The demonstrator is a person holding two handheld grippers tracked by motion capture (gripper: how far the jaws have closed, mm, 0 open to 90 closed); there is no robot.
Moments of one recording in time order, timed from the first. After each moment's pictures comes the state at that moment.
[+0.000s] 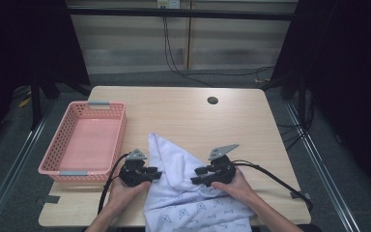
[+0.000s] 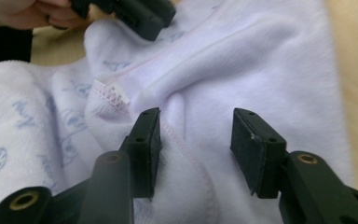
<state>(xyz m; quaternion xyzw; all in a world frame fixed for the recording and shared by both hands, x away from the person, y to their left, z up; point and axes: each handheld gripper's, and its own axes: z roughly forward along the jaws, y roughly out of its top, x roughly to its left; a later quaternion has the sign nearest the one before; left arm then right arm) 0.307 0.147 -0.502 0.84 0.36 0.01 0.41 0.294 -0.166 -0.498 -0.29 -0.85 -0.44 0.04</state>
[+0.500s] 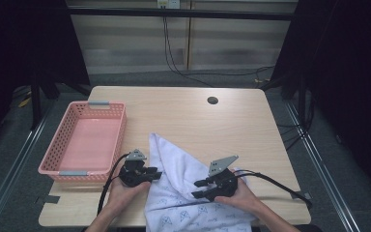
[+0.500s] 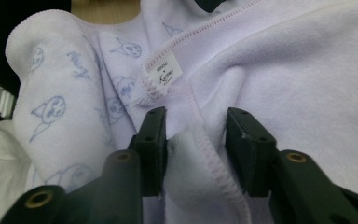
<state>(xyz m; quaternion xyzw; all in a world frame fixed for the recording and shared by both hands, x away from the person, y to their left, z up) 0.306 0.148 -0.503 0.84 0.35 0.01 0.41 0.259 -0.164 -0.493 -0.22 -0.88 -0.42 0.03</state>
